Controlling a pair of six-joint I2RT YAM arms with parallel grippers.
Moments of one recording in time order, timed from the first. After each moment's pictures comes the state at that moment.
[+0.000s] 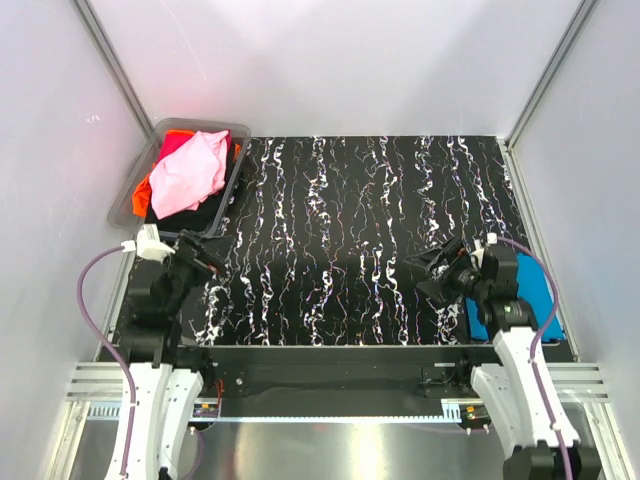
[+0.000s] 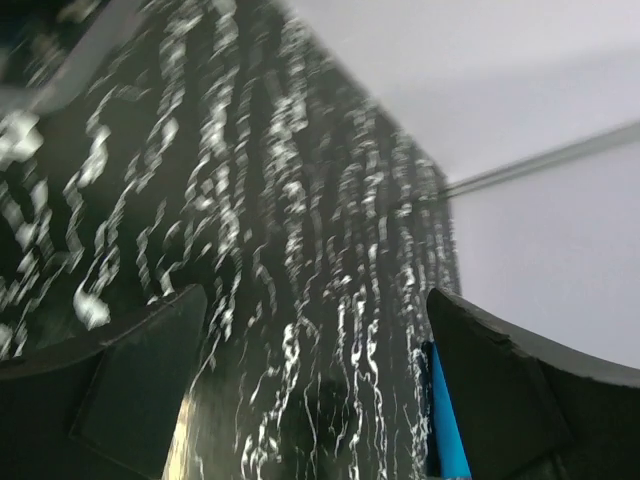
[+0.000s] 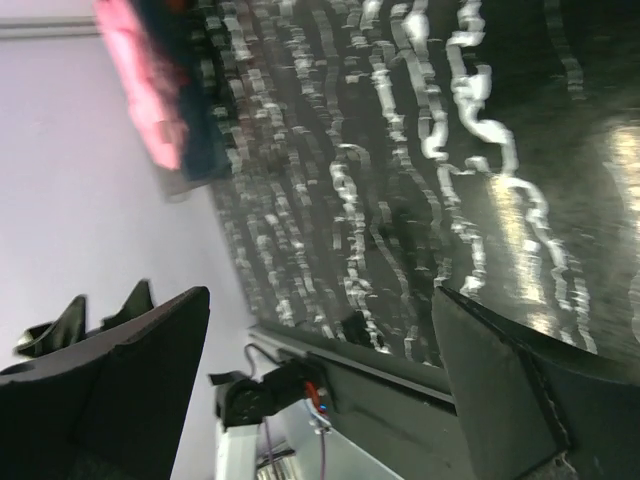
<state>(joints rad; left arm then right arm) 0.00 0.36 0.54 -0.38 0.23 -0.86 0.00 0.61 0.45 -0.41 -0.56 1.04</state>
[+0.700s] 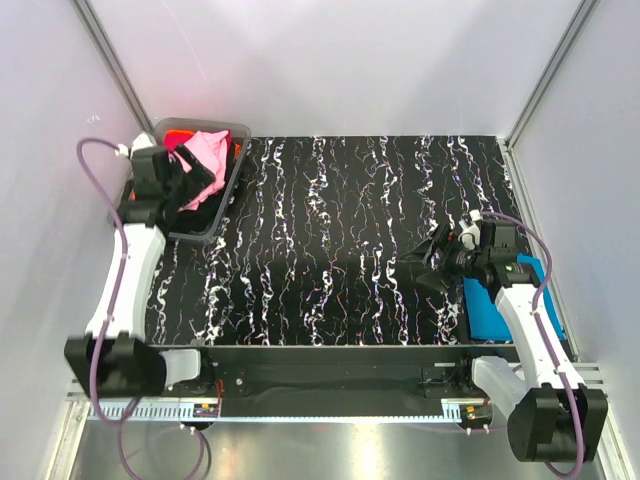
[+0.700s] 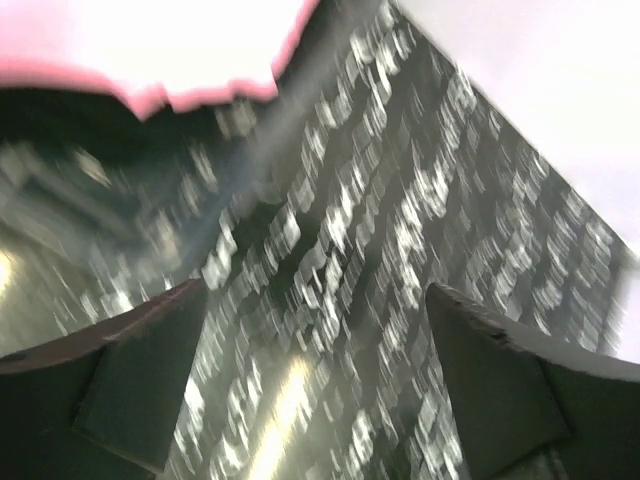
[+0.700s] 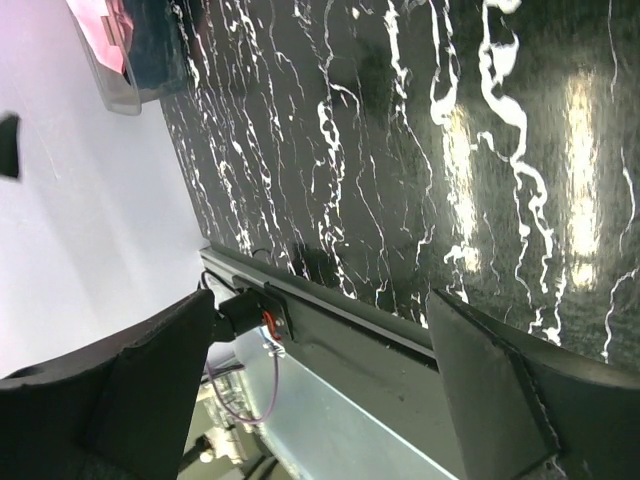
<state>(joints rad) 0.02 1.18 1.19 -0.55 -0.03 -0.67 -0.02 0.92 0.67 -0.58 -0.71 0.73</state>
